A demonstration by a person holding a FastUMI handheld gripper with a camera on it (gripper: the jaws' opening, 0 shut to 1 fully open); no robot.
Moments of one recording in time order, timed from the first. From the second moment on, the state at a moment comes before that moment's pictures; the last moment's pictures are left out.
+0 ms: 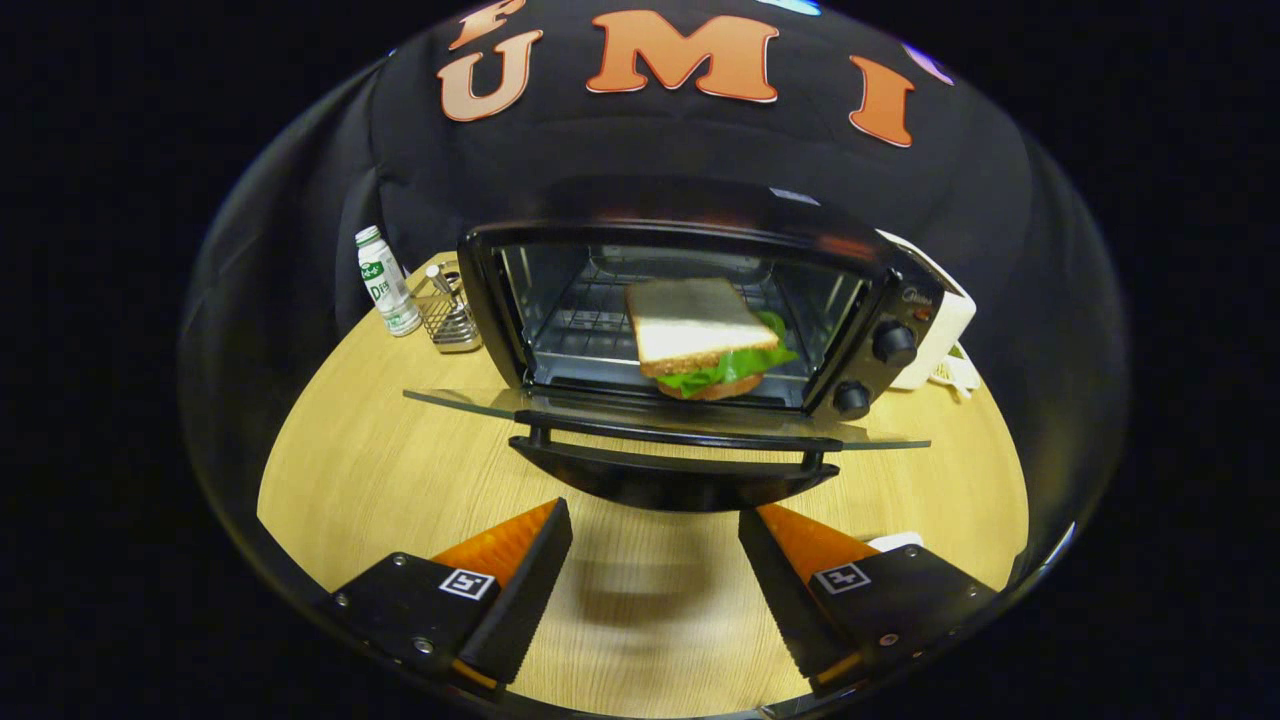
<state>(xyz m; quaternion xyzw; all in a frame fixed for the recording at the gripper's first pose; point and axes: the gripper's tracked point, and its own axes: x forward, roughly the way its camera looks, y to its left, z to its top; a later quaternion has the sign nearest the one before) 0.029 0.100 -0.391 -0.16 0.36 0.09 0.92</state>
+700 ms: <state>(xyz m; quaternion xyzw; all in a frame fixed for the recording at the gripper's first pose) 0.092 0.092 -0.362 -0.12 0.32 0.06 0.94</state>
